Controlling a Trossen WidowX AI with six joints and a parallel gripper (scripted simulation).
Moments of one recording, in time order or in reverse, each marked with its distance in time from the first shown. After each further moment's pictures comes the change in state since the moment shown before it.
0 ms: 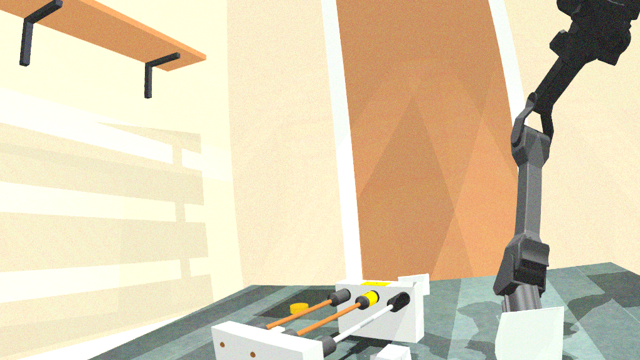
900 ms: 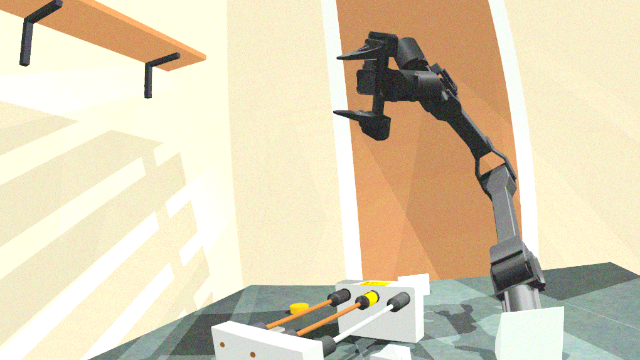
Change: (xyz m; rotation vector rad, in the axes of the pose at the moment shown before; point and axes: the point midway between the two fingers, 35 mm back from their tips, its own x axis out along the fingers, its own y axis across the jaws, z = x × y) arm 0.120 -0.341 0.178 0.448 -0.131 -0.262
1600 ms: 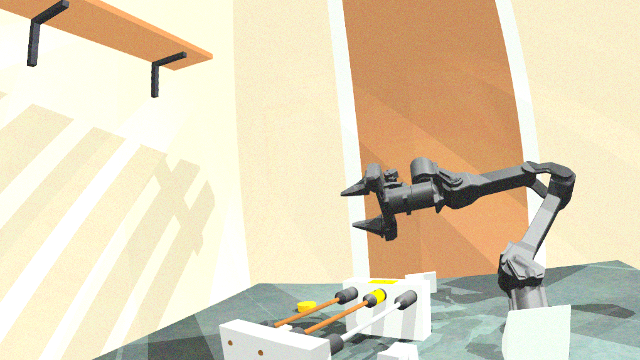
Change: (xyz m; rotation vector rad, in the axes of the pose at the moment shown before) arm -0.092 -0.304 0.114 -0.095 -0.577 -0.391
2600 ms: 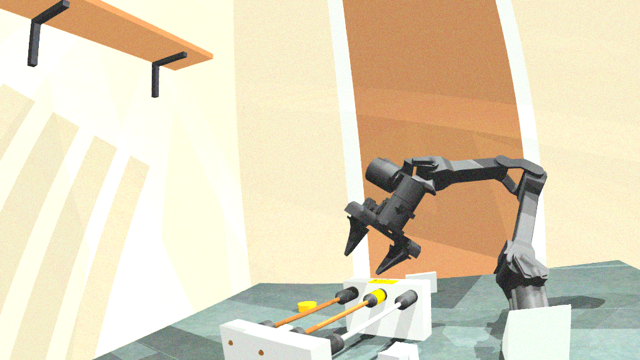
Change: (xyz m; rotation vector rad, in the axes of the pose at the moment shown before) arm -0.023 -0.021 -0.127 0.053 0.645 -0.536
